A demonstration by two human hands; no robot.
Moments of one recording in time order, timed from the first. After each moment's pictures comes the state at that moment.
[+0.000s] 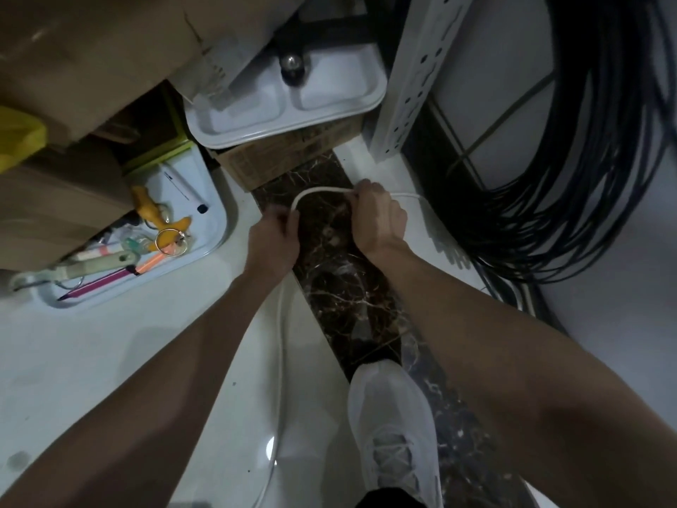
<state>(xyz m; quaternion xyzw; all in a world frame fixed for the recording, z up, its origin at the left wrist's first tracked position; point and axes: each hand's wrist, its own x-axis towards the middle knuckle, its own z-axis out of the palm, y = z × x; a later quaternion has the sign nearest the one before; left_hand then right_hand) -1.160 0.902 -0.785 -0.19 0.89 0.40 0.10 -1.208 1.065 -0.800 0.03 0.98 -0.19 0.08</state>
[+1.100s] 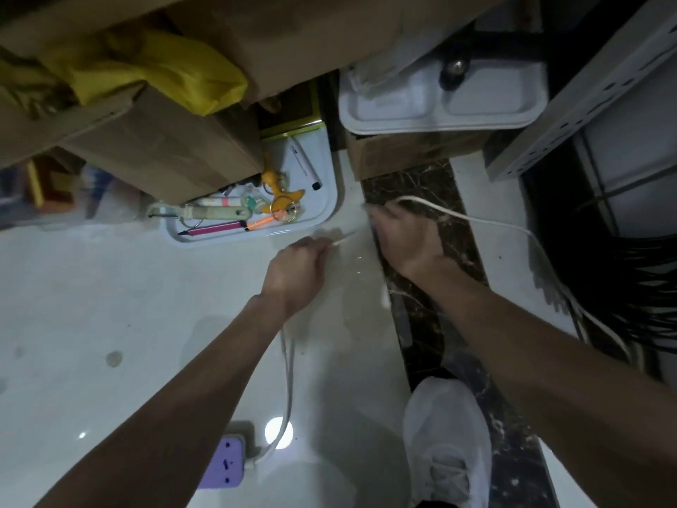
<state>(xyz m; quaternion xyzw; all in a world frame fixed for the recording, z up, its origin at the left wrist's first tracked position) -1.073 0.810 -0.779 -0.11 0.96 0.24 0.12 -1.179 0.985 -0.798 -0.31 0.94 -0.14 0.05</state>
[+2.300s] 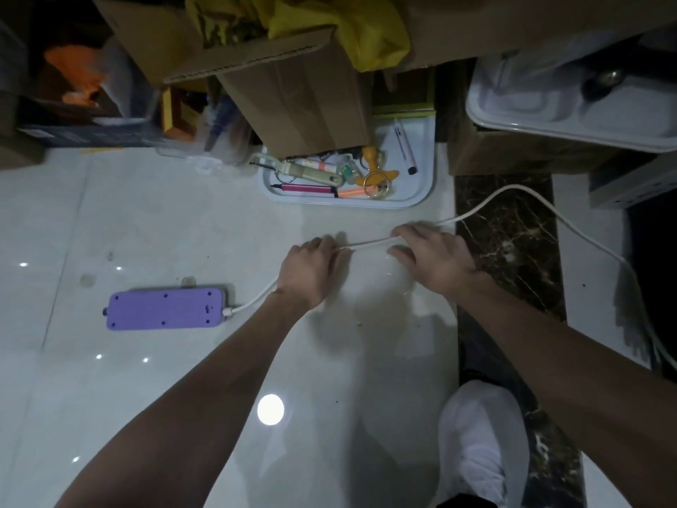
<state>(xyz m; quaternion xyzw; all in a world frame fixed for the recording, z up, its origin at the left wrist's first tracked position) -0.980 0.749 -0.804 -0.17 0.97 0.16 0.00 -1.128 0.931 -0.790 -0.40 0.89 -0.07 0.20</state>
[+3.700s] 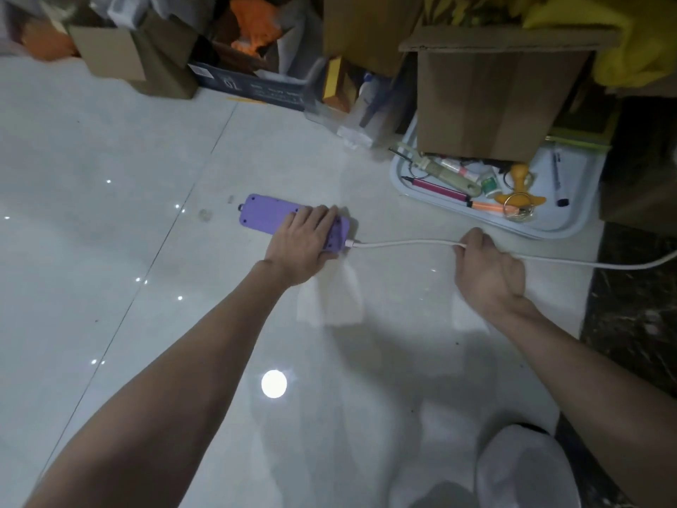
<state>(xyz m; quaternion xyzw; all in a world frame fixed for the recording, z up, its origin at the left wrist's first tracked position) -0.853 0.607 -0.786 -0.22 0.97 -0.02 0.07 -1.067 0.830 -0.812 -0.38 0.92 -0.02 0.09</state>
